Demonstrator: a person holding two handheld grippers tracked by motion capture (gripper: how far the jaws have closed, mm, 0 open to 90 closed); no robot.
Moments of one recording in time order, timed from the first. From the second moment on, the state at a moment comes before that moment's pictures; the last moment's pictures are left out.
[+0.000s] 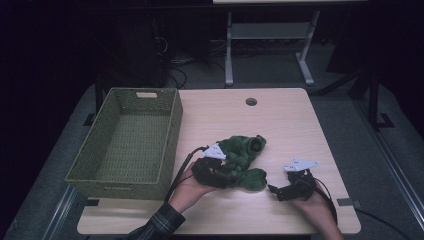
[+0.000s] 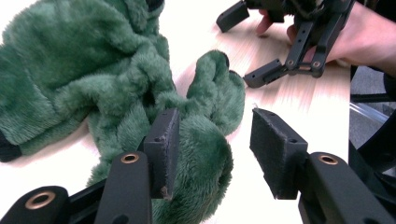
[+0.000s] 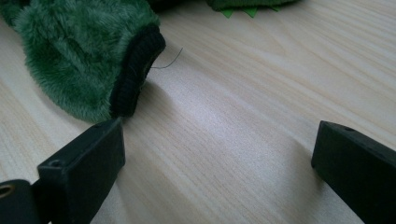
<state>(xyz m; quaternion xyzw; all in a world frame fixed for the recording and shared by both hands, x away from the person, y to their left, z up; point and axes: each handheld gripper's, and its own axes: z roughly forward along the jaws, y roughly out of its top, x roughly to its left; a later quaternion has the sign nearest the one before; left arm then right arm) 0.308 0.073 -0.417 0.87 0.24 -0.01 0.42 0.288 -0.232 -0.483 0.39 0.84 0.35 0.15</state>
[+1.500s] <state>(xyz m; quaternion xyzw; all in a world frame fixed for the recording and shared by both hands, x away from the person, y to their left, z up) 0.309 0.094 -0.409 0.87 0.26 0.01 0.43 0.281 -0.246 -0.450 0.35 0.82 0.43 0.14</state>
